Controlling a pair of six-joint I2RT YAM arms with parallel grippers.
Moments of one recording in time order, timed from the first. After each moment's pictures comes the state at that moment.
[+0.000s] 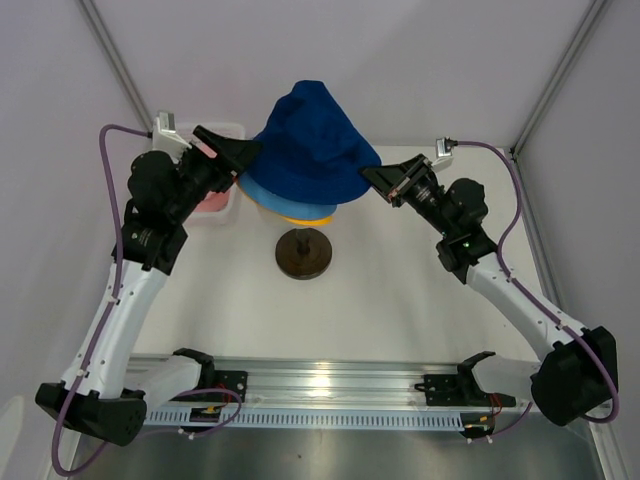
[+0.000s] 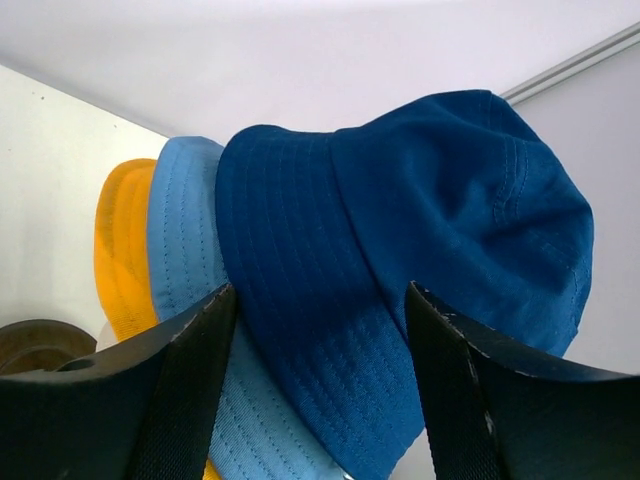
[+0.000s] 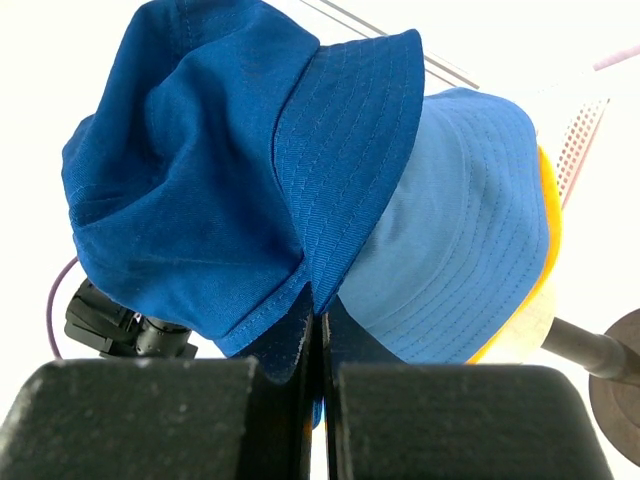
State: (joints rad) left arm -0.25 1.06 1.27 -0.24 0.19 -0.94; right arm 0.45 1.21 0.96 0.47 -0.33 1.20
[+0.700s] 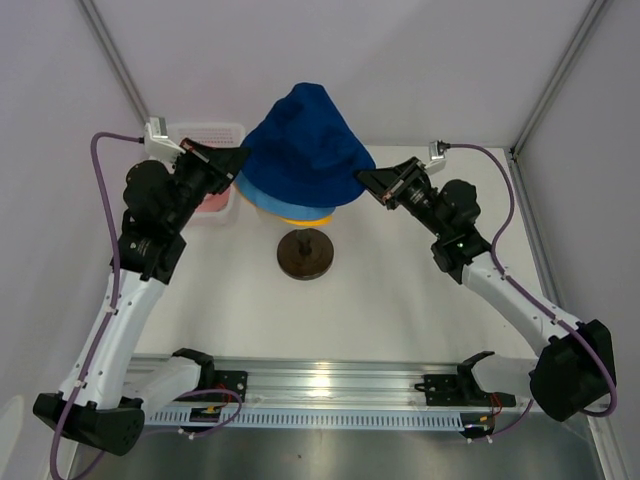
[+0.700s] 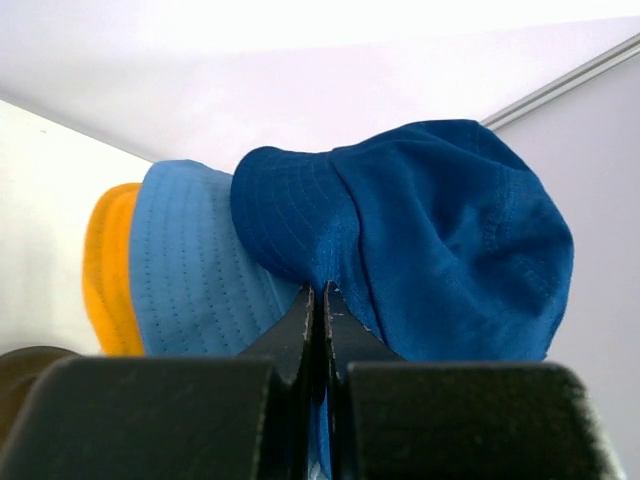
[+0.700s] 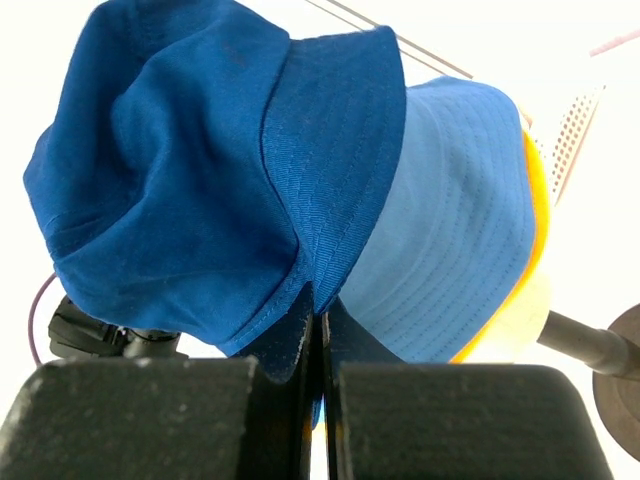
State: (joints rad) left arm -0.24 1.01 1.22 -0.16 0.14 -0.95; right arm 0.47 1.24 0.95 0.49 -0.31 1.20
